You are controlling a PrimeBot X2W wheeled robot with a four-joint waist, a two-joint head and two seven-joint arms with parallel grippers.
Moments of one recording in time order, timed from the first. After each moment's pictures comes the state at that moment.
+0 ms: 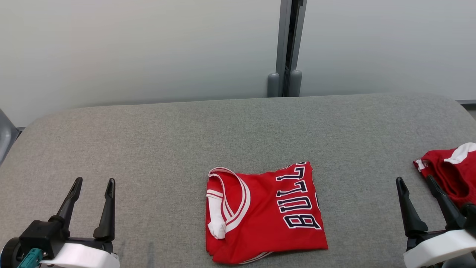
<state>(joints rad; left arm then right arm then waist) 0.05 0.37 -0.18 0.01 -0.43 0.11 -0.21 0.06 -0.16 -0.02 -0.02 0.29 0.13 -0.03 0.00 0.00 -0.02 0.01</state>
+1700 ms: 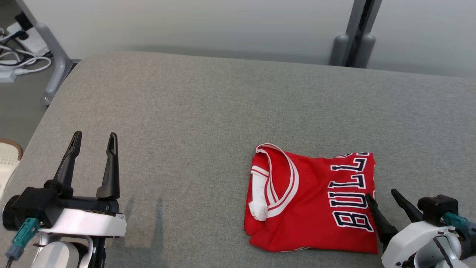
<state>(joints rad) -0.10 0.34 -0.19 -0.02 -0.44 0.12 -0.25 -0.06 -0.22 0.16 0.25 0.36 0.13 0.02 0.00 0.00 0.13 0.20</state>
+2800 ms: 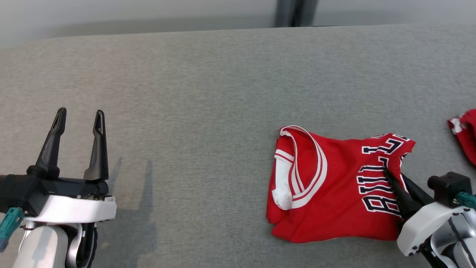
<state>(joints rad) -0.17 0.25 -0.07 0.00 -0.33 0.01 -0.26 -0.14 -0.37 0.25 0.20 0.38 0.13 0.02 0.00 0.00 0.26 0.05</state>
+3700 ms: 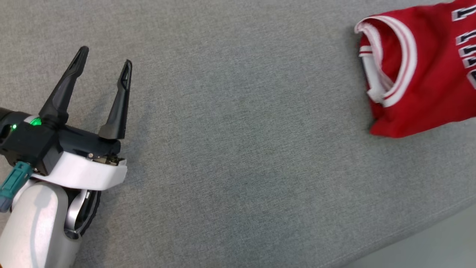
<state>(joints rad) -0.37 0.33 -0.18 -0.12 -0.25 -0.04 -0.14 -0.61 -0.73 0.26 0.24 0.34 0.13 0.00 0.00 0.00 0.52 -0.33</state>
